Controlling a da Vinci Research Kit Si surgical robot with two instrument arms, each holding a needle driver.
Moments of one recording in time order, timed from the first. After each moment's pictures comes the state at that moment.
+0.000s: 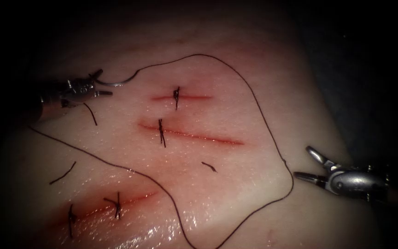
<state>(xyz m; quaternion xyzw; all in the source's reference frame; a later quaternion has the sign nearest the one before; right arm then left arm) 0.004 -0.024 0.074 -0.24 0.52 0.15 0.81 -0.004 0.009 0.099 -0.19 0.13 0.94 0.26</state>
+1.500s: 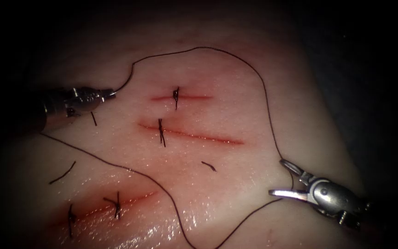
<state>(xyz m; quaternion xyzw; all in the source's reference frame) 0.010 -0.024 0.070 -0.01 0.57 0.41 0.72 -0.010 0.007 0.091 -0.20 0.11 0.94 0.25</state>
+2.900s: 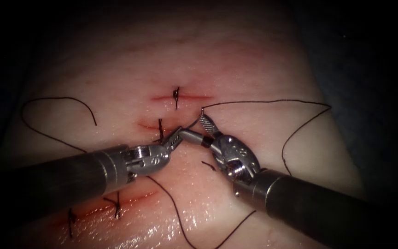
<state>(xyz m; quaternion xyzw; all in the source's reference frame) 0.027 -0.018 0.076 0.00 0.45 0.67 0.59 -0.025 -0.003 0.085 -0.28 0.28 0.89 0.23</state>
